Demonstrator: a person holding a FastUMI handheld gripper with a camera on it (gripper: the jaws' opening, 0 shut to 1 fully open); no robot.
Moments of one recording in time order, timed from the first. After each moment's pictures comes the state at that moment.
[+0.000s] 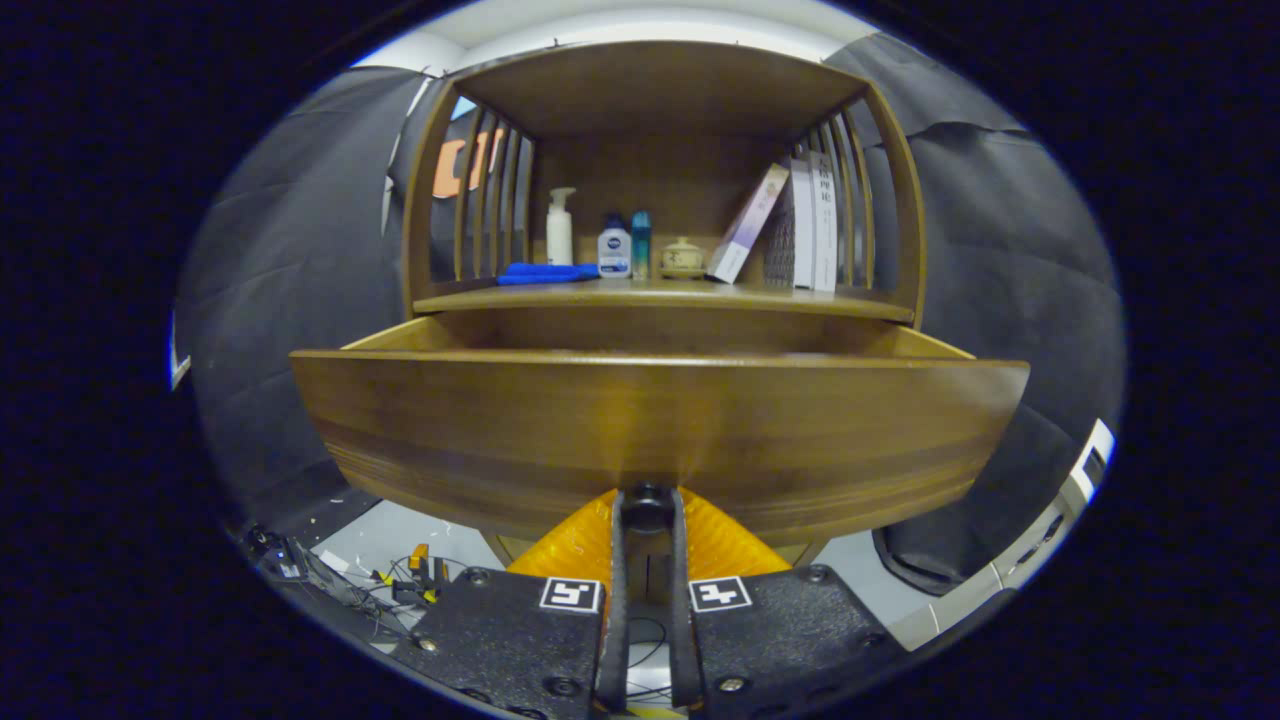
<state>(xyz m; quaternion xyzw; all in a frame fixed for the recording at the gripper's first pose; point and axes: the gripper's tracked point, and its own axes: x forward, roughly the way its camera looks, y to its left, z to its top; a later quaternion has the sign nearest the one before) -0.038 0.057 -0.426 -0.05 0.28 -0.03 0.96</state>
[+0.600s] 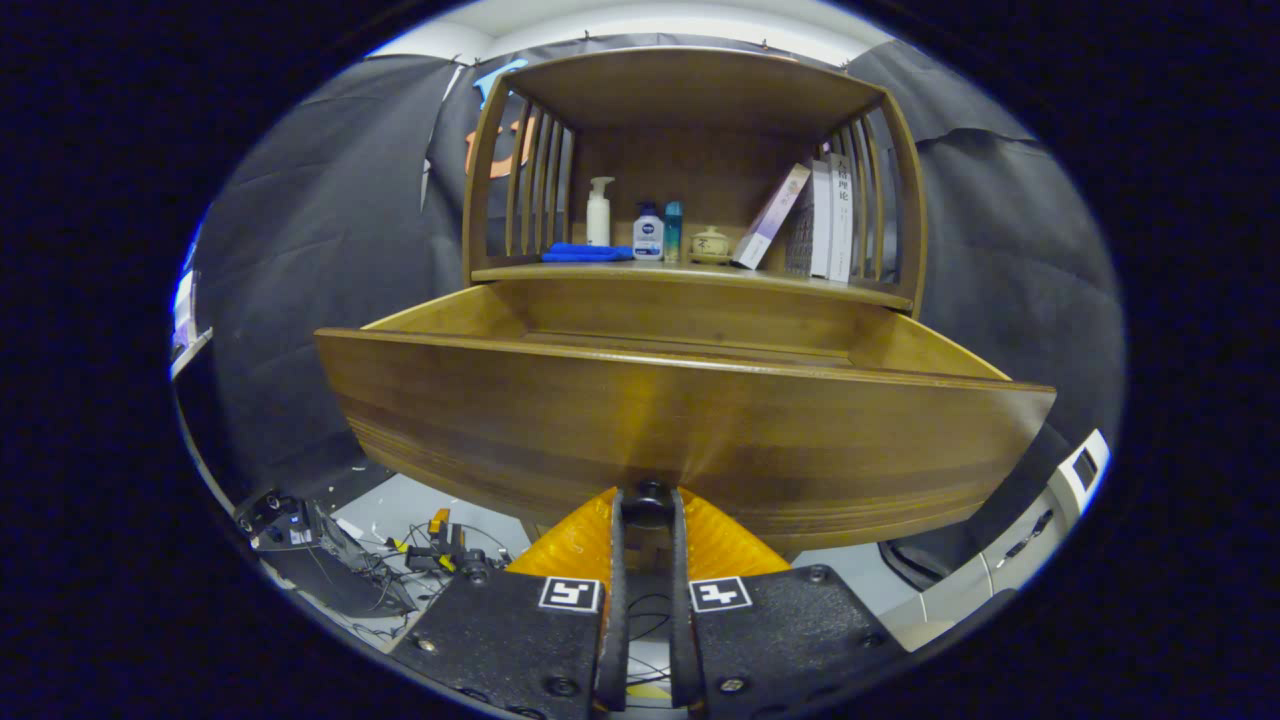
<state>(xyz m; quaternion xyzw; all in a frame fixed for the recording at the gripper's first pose) -0.090 0.069 -0.422 -0.06 0.32 0.00 0.95</state>
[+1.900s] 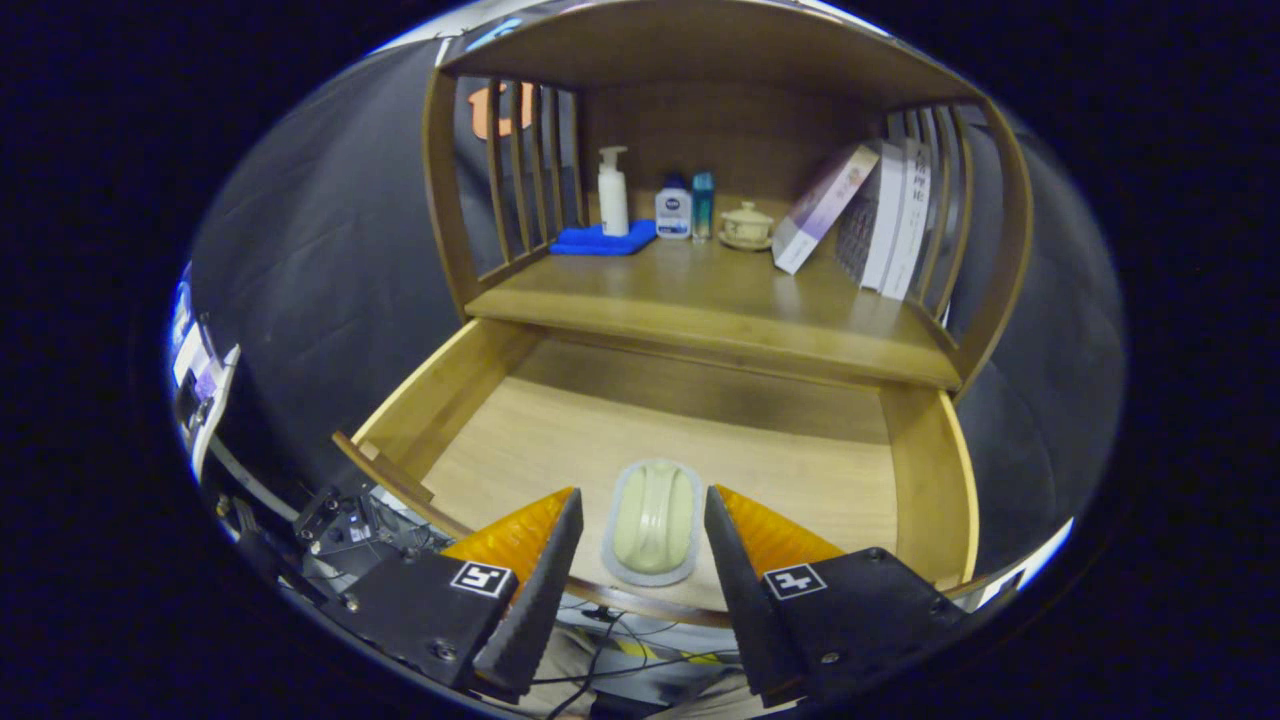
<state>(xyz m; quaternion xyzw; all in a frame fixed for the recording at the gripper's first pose) 0.005 0.058 -0.340 -0.05 0.47 0.07 0.88</state>
